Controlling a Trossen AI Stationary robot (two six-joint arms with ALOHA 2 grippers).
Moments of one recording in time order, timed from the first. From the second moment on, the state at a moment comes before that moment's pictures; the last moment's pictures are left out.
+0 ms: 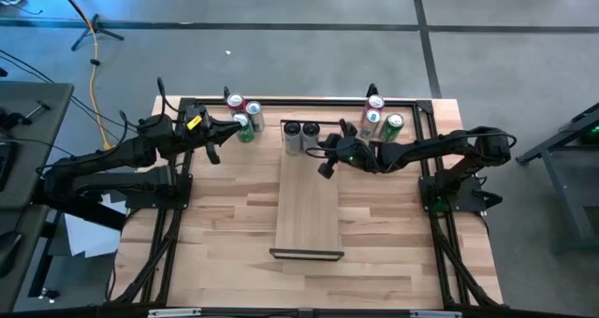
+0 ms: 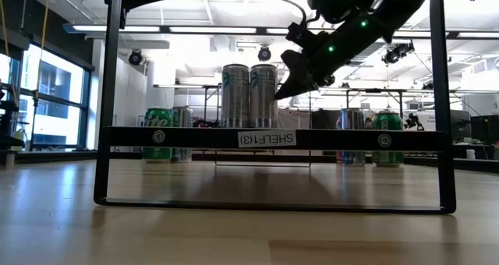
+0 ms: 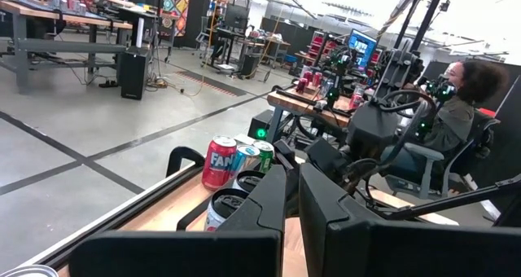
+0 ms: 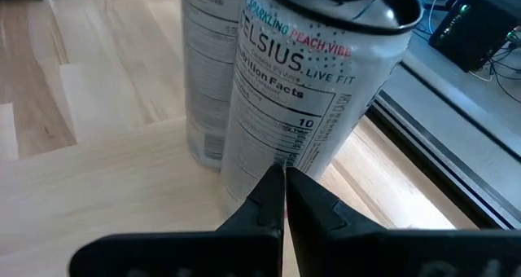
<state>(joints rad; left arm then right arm) 0.28 0.56 0.57 0.02 -0.10 -0.26 -0.11 1.54 0.82 0.18 0.46 0.07</state>
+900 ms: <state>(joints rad) 0.28 0.56 0.57 0.02 -0.10 -0.26 -0.11 1.54 0.82 0.19 0.42 0.07</state>
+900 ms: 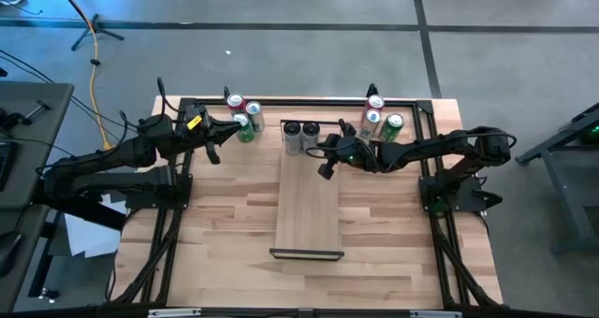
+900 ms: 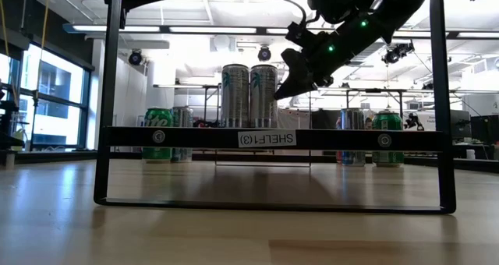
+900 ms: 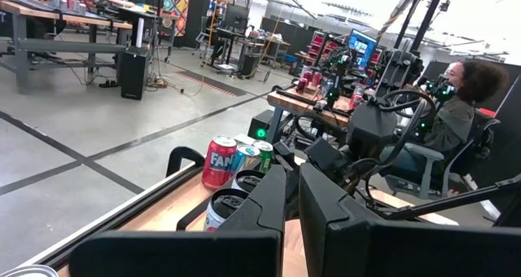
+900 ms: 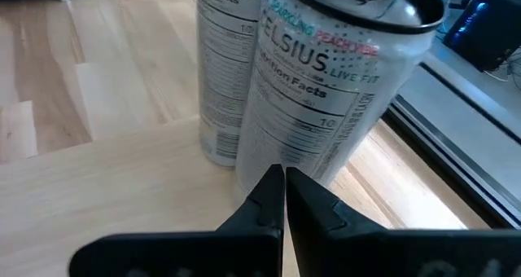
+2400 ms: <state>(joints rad) 0.28 0.56 0.57 0.02 -0.04 -0.26 -0.09 0.66 0.48 0.49 0.08 0.25</state>
